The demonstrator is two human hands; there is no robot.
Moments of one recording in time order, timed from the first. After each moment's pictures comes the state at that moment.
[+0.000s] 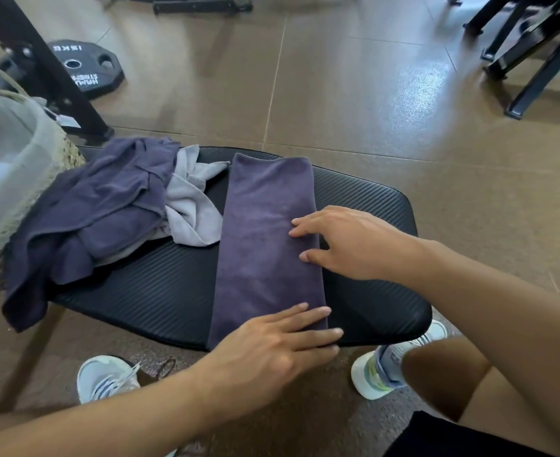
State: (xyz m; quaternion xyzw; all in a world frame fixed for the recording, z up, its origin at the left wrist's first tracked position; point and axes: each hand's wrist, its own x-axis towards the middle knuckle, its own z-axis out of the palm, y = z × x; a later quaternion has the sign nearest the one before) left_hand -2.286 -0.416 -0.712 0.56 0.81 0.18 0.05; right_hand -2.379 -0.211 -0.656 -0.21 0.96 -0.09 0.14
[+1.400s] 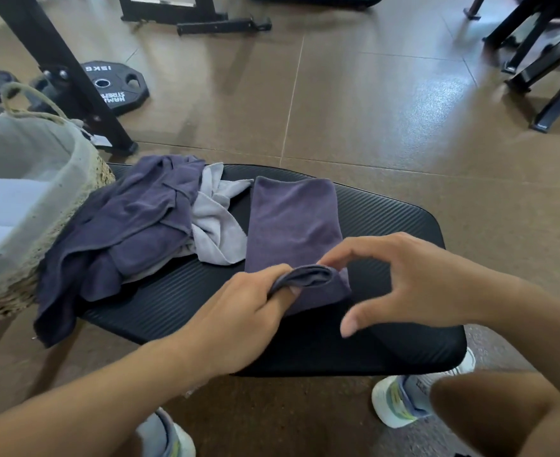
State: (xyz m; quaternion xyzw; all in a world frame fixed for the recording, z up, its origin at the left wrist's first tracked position) left_hand -2.331 -0.444 -0.653 0.19 0.87 0.42 0.16; right_hand -2.347 -0.198 -0.602 -0.23 0.90 -0.30 0.22
